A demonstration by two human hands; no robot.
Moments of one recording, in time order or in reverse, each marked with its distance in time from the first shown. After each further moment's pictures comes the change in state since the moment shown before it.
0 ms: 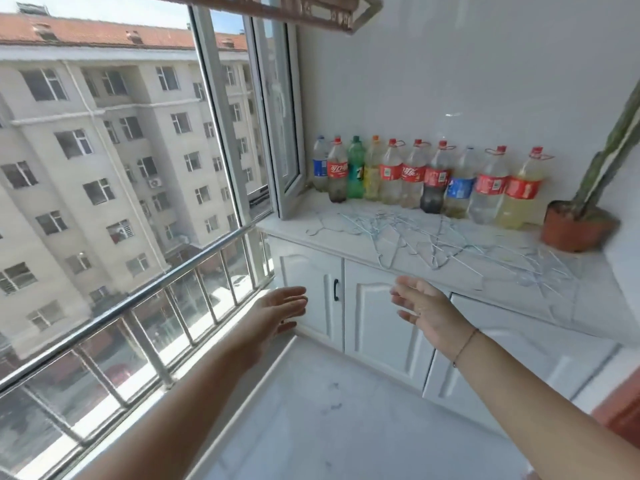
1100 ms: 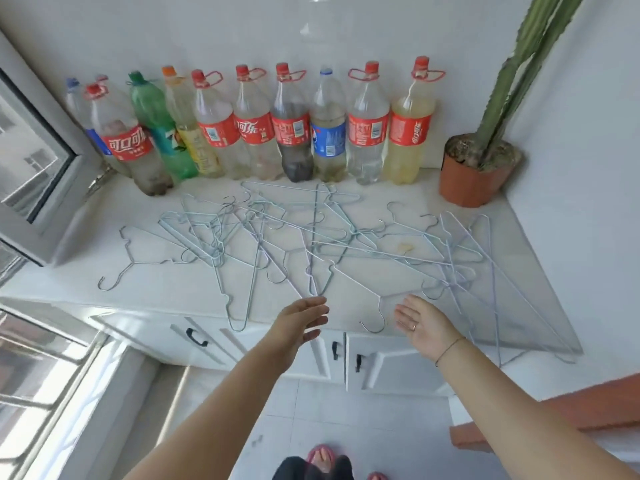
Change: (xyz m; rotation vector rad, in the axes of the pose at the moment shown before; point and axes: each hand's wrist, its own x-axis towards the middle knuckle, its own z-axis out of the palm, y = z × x) left_hand 0.449 -0.087 0.337 0.002 -0.350 -0.431; right_hand 0.330 0.065 -0.355 0.499 0.604 0.427
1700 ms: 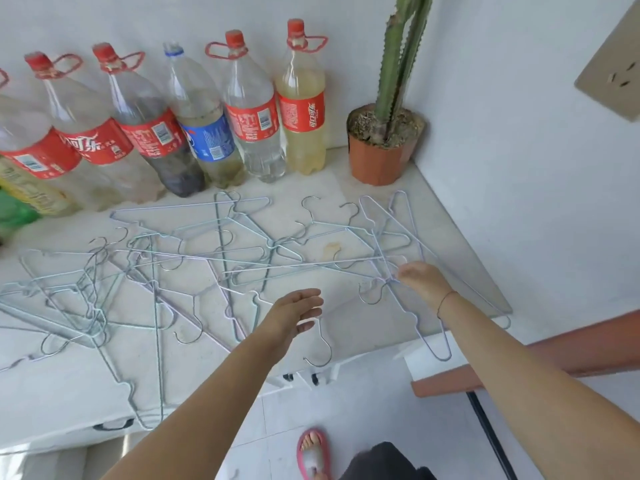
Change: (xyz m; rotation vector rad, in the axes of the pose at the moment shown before) left_hand 0.132 0.023 0.092 0.161 -0.270 -0.167; right_hand 0.076 -0.093 -0.099 -0.903 0.349 -0.311
